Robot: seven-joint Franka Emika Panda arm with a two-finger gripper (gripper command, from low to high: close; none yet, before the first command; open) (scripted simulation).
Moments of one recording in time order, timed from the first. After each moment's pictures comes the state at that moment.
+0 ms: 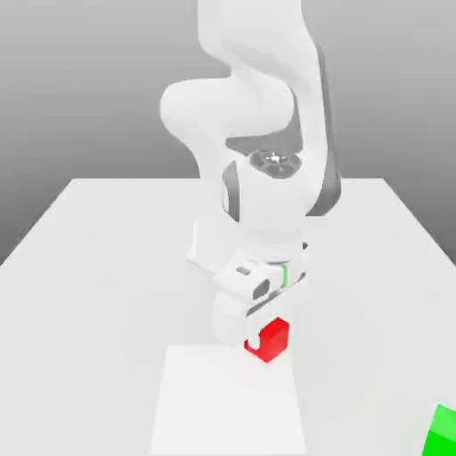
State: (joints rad) arm 0.20 0.01 -0.01 -2.94 0.00 2.95 0.17
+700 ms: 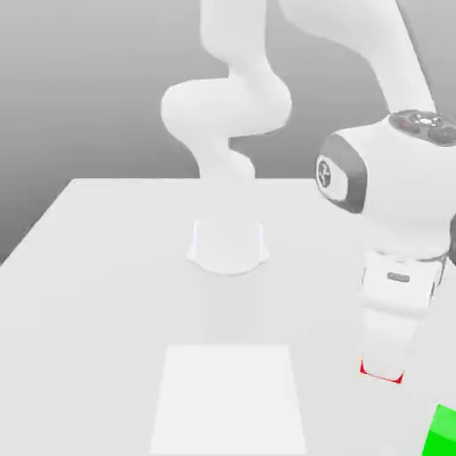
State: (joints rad) arm 0.38 0.22 0.08 -2.35 0.02 2.56 0.00
